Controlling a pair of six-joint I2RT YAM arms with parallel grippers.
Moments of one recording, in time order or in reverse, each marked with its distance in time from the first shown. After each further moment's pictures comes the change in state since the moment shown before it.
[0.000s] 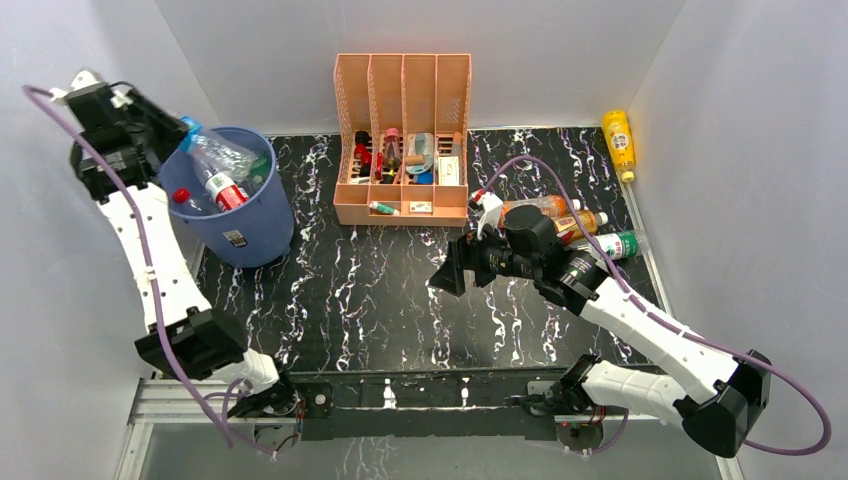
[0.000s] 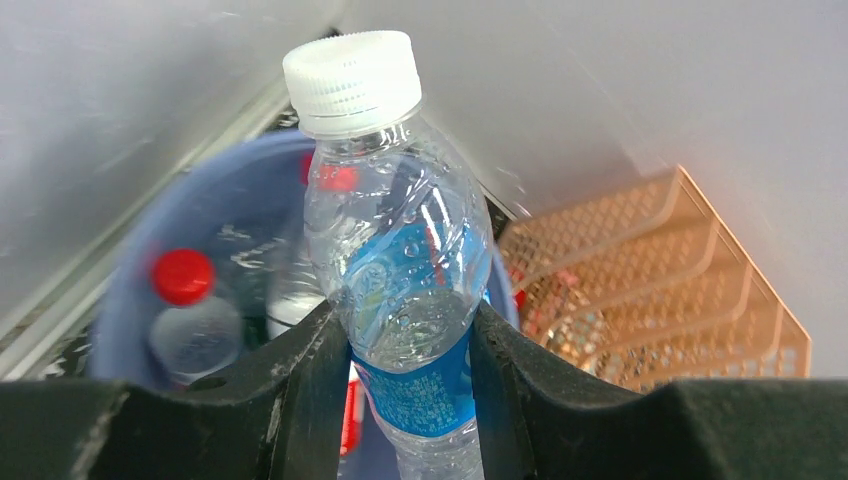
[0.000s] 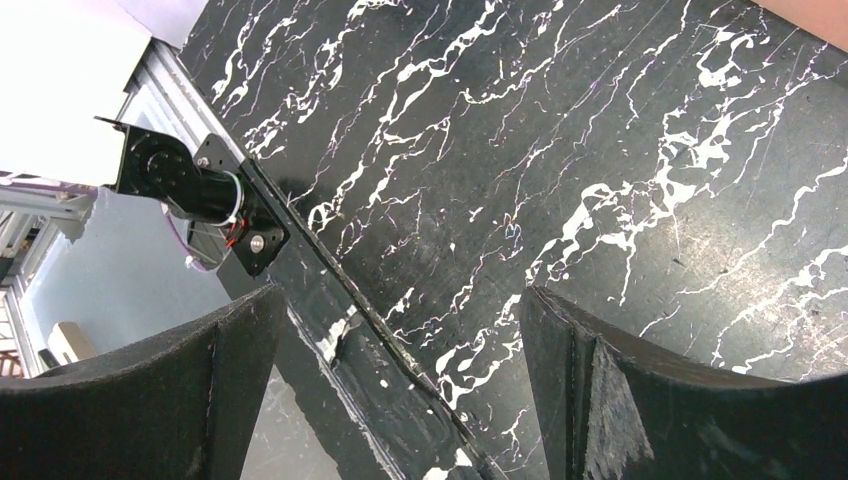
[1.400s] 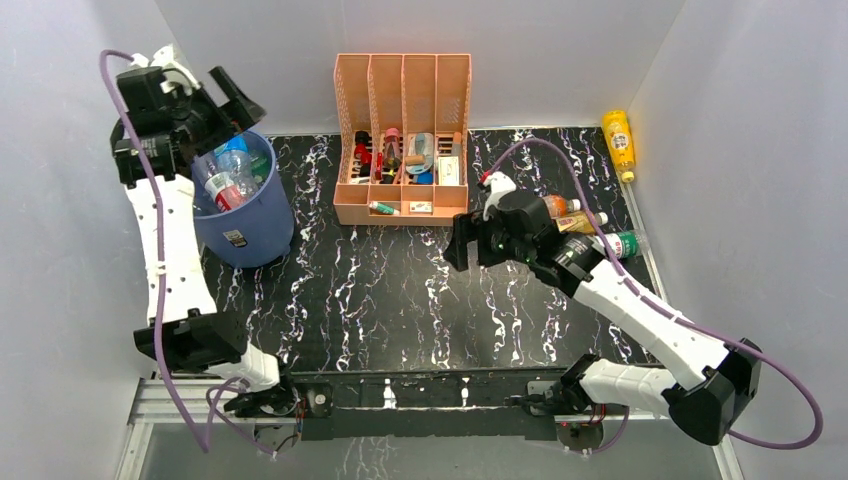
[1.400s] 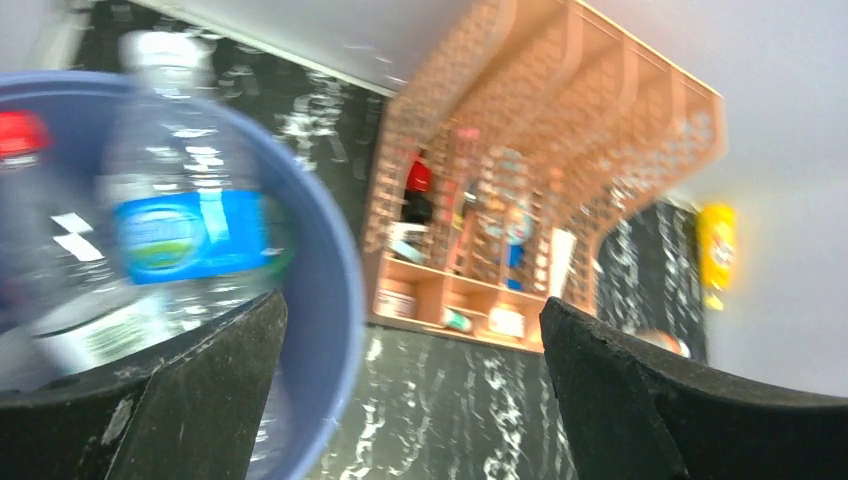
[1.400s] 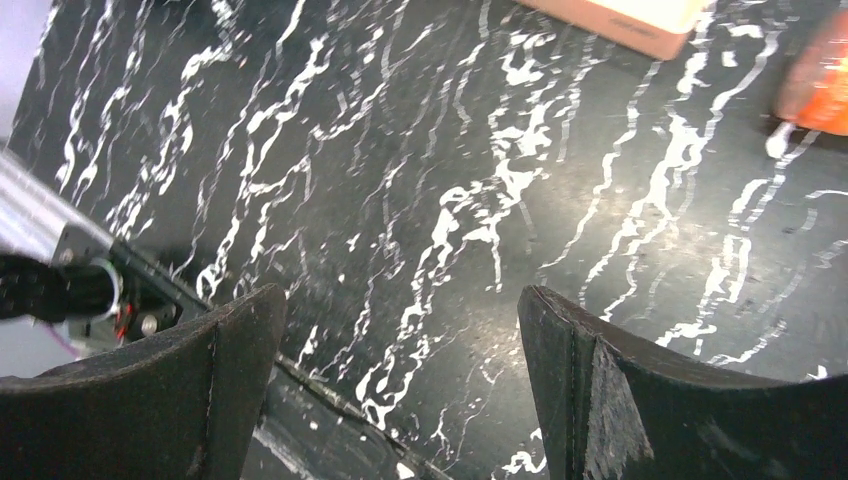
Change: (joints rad) left arm -0.134 0.046 0.068 -0.079 0.181 0.143; right arm -0.025 0.079 0.106 -0.138 0.251 -0.014
